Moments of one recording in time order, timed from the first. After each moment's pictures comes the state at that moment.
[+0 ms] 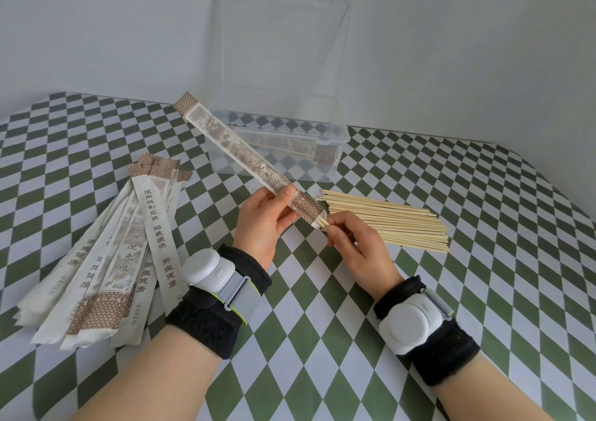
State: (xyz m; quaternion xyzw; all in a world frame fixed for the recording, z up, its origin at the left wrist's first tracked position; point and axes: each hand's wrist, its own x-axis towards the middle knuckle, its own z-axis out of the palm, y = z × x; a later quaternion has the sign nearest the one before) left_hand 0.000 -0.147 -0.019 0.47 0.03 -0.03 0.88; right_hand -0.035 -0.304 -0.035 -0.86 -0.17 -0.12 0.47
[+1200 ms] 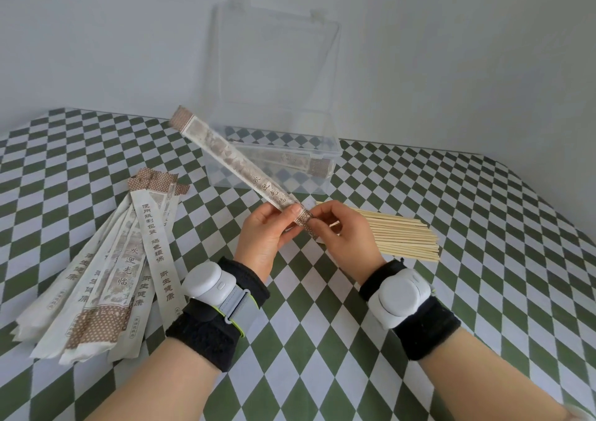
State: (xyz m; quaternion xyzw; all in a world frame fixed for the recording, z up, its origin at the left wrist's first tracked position) left_hand -0.001 -0.150 -0.025 0.52 -0.02 -0.05 0.85; right_hand -0.014 -0.290 -0.010 -0.86 -0.12 -0.14 0.47
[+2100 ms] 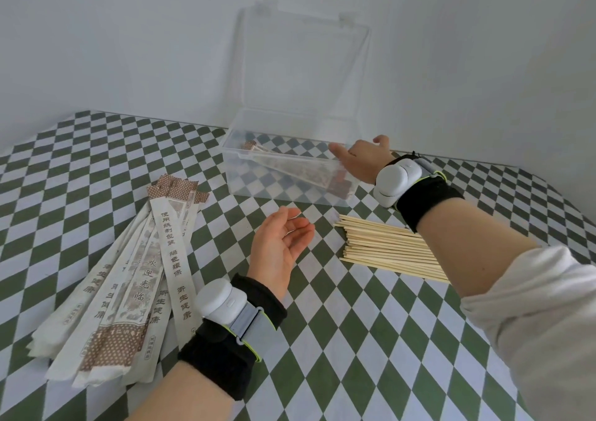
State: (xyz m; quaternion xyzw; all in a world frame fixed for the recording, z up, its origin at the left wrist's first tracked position) left_hand 0.012 -0.141 -0.022 0.39 0.10 -0.06 0.92; right_hand 0.127 -0.295 0.063 -1.00 -0.04 -0.02 0.04
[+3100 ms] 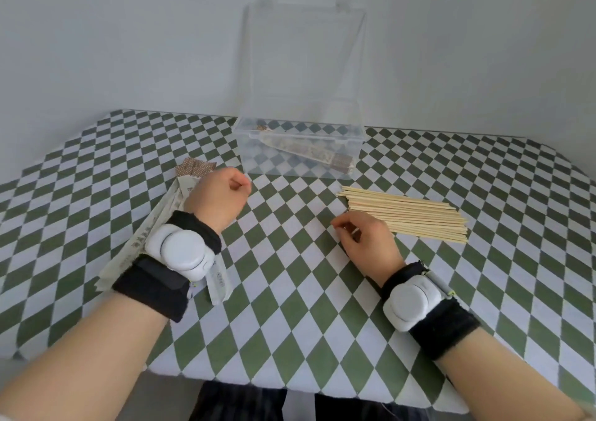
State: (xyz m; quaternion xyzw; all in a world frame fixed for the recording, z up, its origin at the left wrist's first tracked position) left_hand -0.004 -0.051 0.023 0.94 0.03 0.08 0.34; right_hand -0.038 -0.294 -0.041 -0.91 -0.13 -0.13 0.37
